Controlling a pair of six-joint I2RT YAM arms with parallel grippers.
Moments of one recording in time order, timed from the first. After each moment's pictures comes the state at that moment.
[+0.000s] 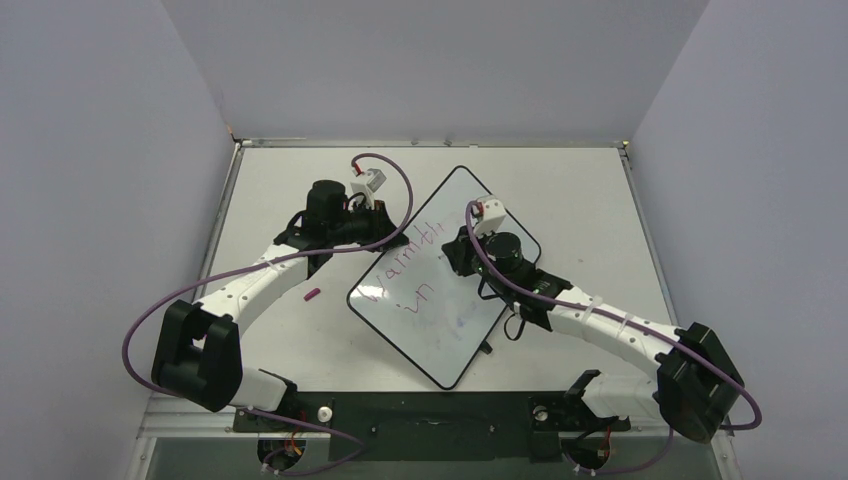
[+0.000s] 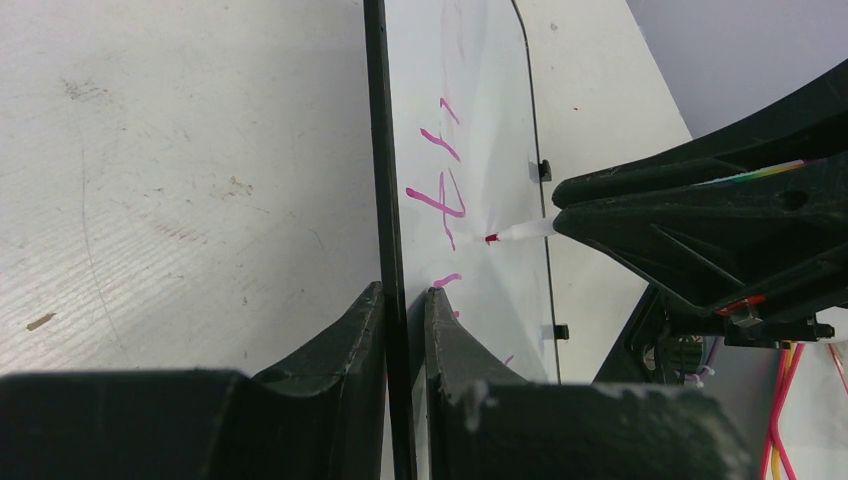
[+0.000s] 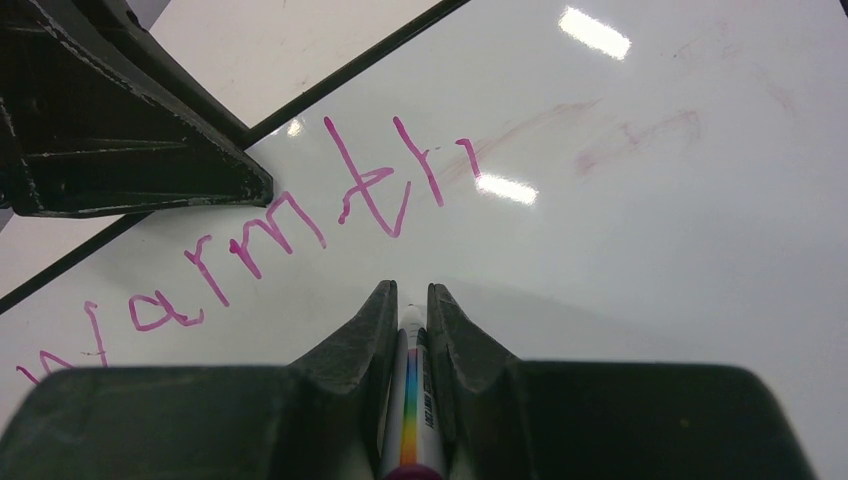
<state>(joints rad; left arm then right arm) -0.41 1.41 0.96 -0.06 0.56 -0.36 0.77 1.23 0.72 0.19 0.15 0.36</state>
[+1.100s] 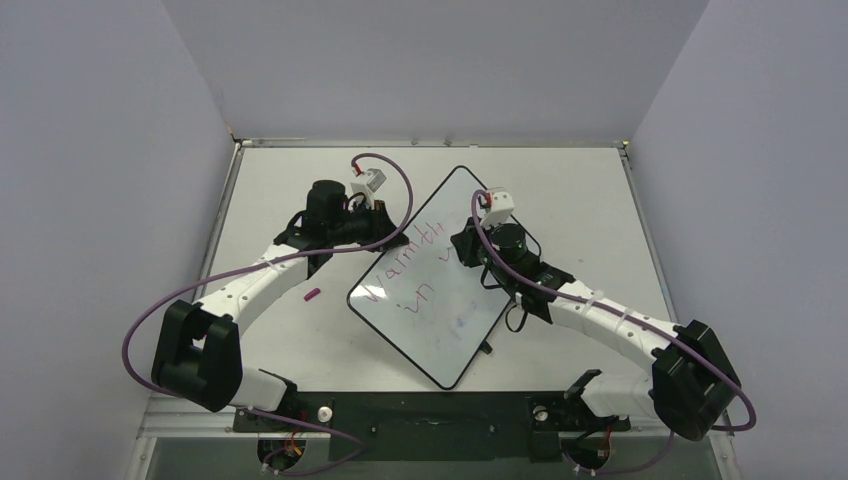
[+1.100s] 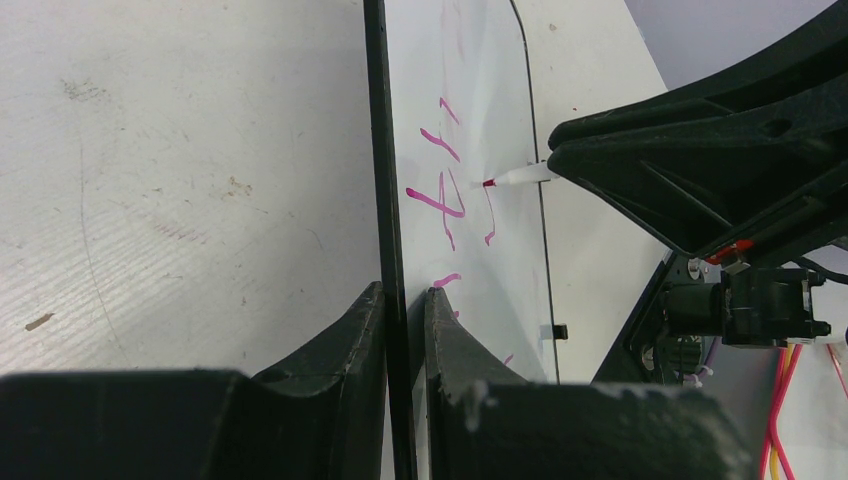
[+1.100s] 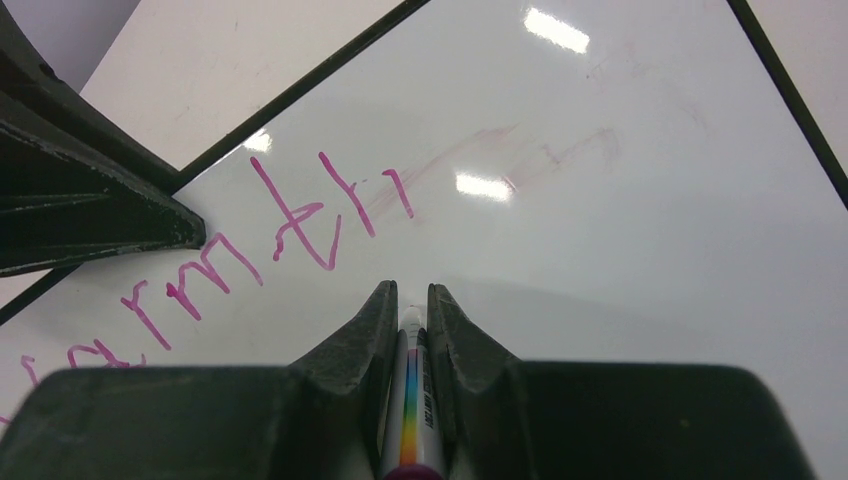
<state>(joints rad) -0.41 1.41 0.96 -0.06 0.56 -0.37 0.71 1.24 0.73 0.18 0.16 0.36</state>
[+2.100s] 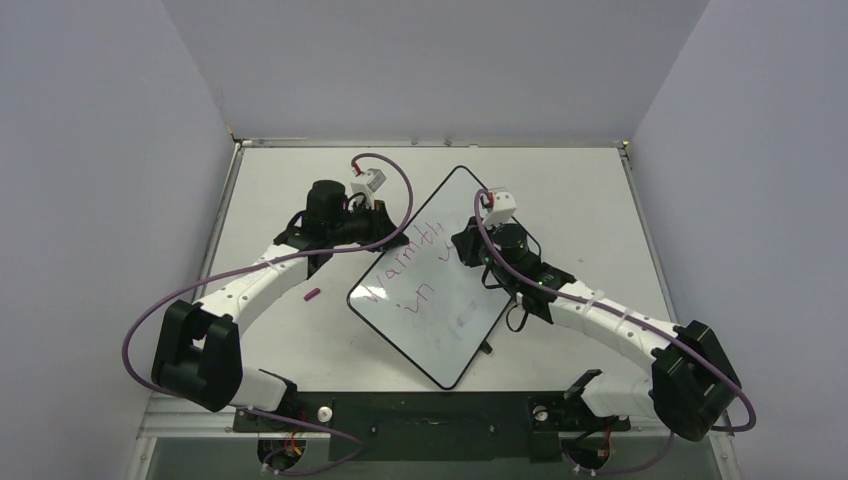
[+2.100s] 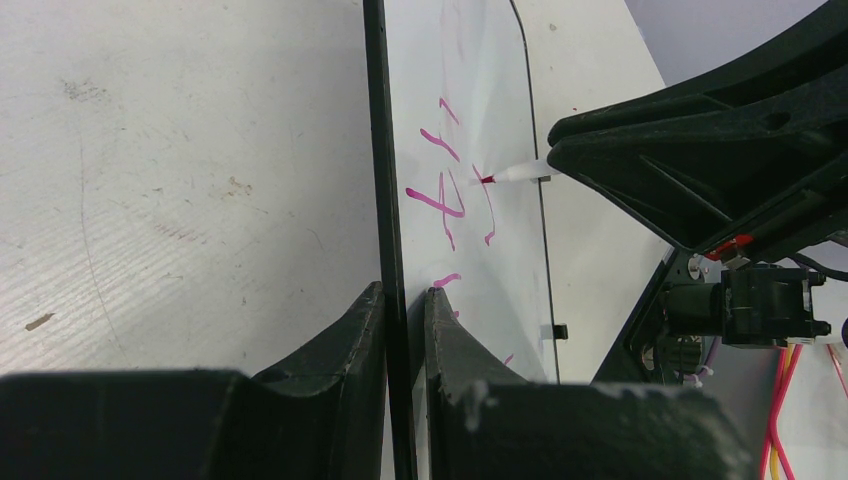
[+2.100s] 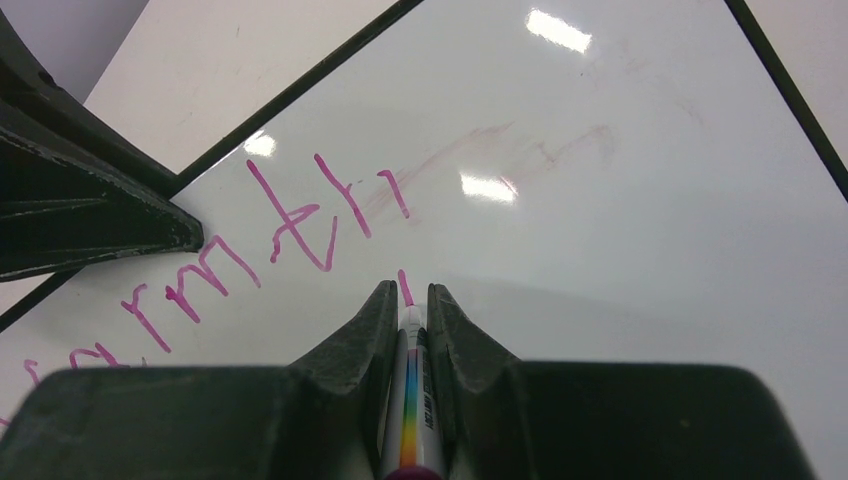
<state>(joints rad) -0.41 1.41 0.96 -0.06 0.56 -0.37 0.70 1.26 0.74 0.19 0.15 0.38</state>
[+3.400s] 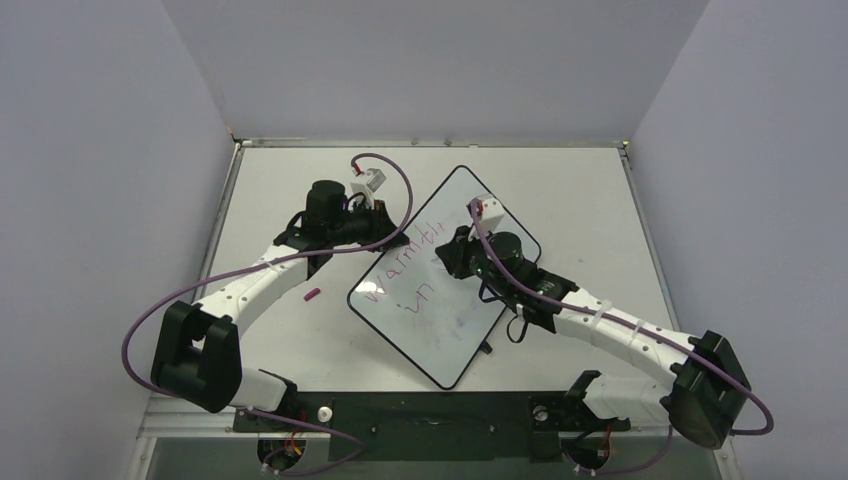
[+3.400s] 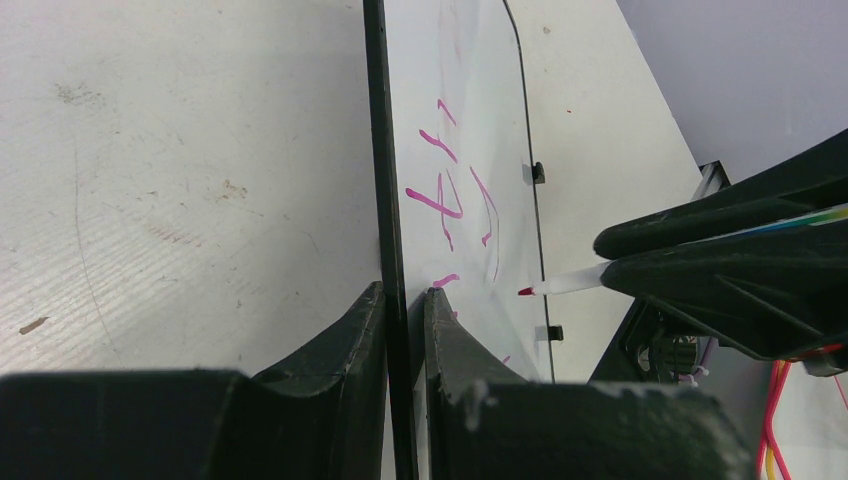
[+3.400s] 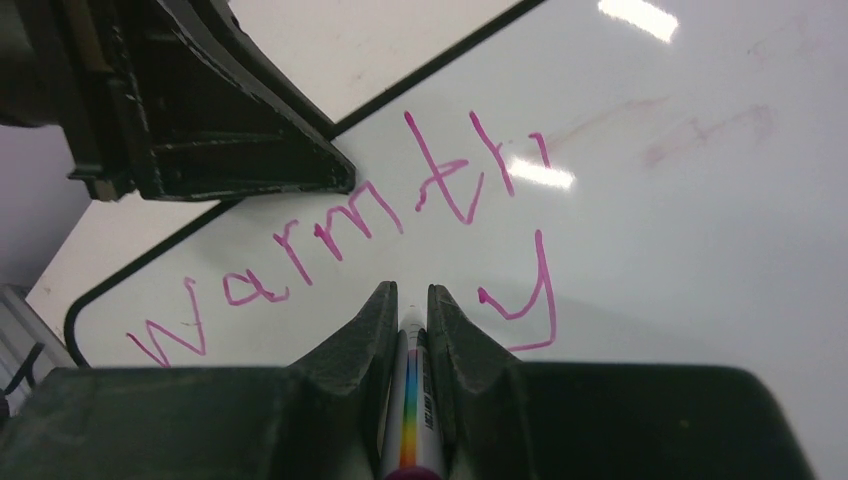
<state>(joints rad) -0.41 1.41 0.95 -0.05 0.56 -0.37 0.81 1.18 0.75 0.10 0.13 0.42</state>
